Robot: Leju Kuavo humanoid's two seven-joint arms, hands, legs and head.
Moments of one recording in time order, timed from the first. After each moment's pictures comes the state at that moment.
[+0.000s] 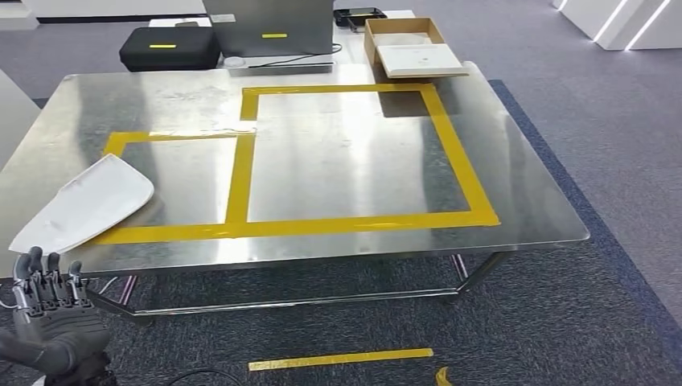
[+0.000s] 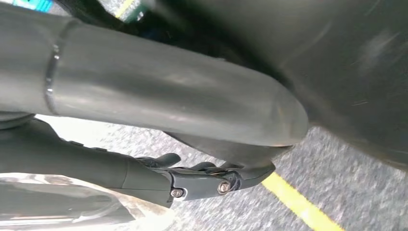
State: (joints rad) left arm 0.40 -0.11 -0.07 -1.90 0.12 0.13 -0.68; right arm -0.03 0.15 -0.22 -0.18 0.98 -0.04 0.04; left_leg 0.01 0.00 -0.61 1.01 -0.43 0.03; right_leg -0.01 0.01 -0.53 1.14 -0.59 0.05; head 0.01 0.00
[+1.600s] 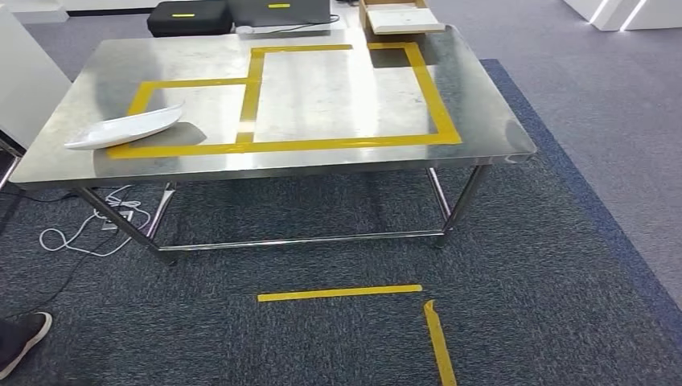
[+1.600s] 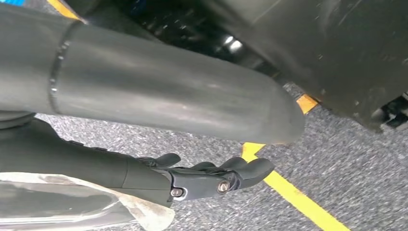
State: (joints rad) left arm 0.30 -0.14 0.52 -0.96 -1.26 0.30 -0.10; right arm -0.03 0.15 -0.26 -0.19 1.01 -0.12 -0.05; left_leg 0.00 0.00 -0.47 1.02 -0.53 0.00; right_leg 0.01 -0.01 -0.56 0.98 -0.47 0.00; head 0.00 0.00
